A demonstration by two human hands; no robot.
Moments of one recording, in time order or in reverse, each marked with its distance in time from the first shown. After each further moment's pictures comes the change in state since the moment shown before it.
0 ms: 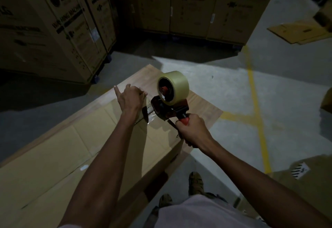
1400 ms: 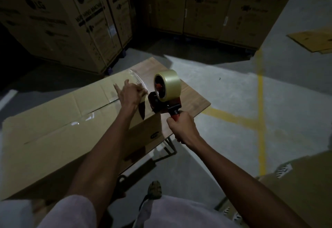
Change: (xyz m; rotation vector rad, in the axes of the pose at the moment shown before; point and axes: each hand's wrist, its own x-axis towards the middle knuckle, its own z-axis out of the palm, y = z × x) left_hand -0.108 0.064 0.008 0.060 0.083 -0.105; right_hand -0.073 0.066 -0.046 0.010 -0.041 -0.110
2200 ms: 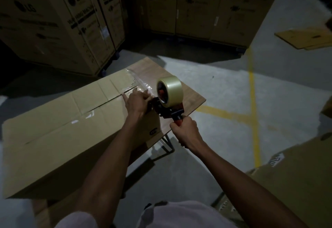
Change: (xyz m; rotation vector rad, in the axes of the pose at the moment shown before) left_hand -0.042 0.012 0.010 -0.289 -0.061 -0.010; right_hand -0.039 0.010 -0.005 -0.066 0.027 0.093
